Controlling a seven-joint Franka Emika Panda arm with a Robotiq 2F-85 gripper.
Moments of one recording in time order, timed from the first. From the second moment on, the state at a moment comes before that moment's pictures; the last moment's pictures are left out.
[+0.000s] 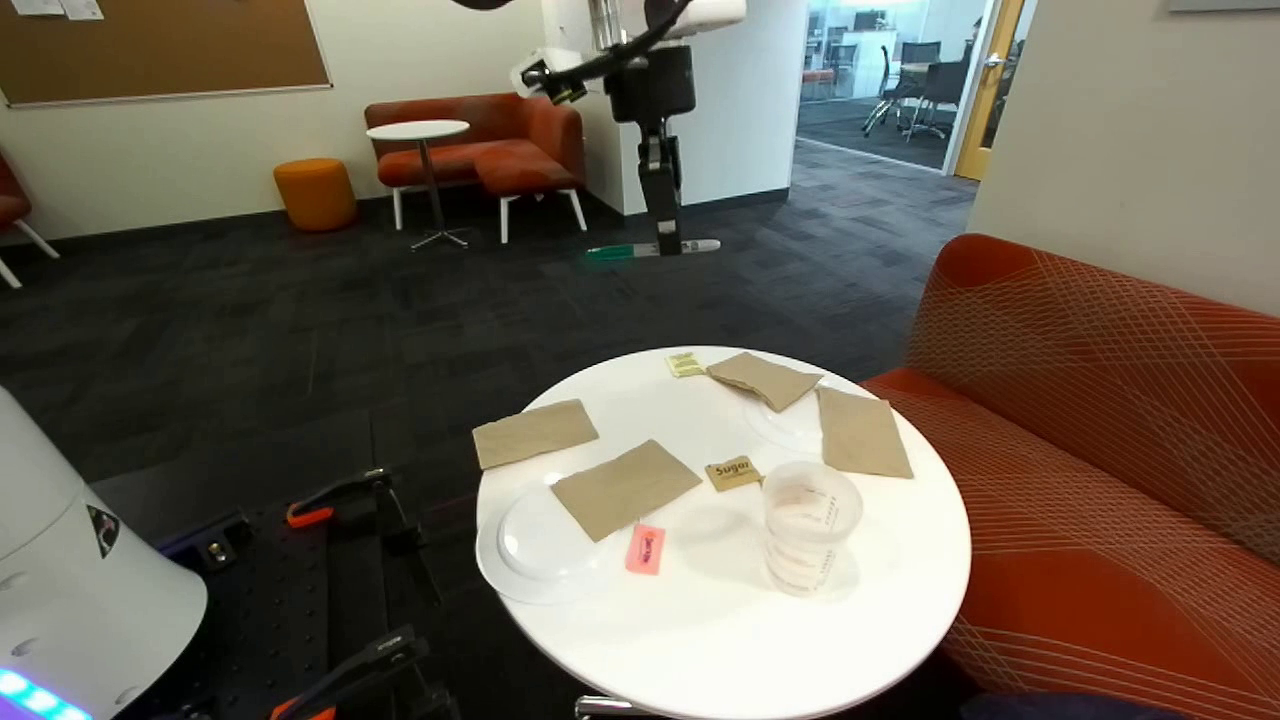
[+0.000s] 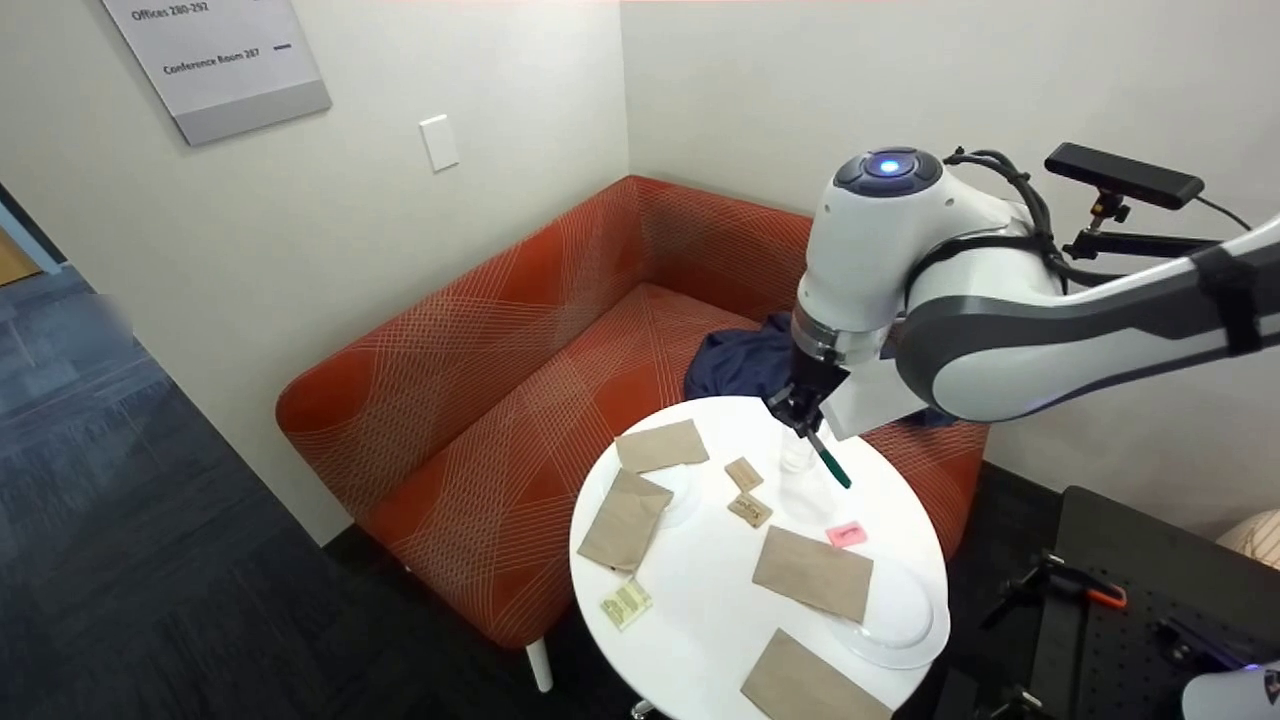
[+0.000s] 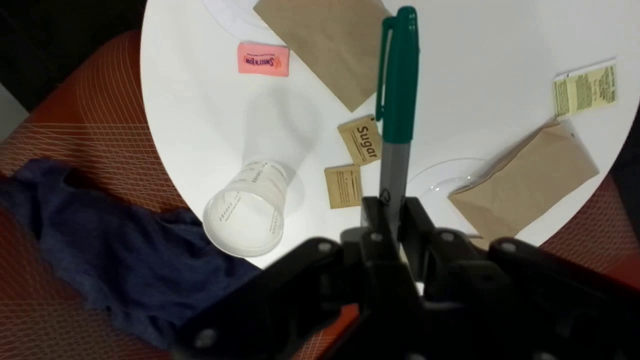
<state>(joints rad) 0.09 0.01 0.03 -2.23 -0.20 2.29 0.82</state>
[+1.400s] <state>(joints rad) 0.12 0.10 0.07 -2.14 -0.72 1.96 1.94</state>
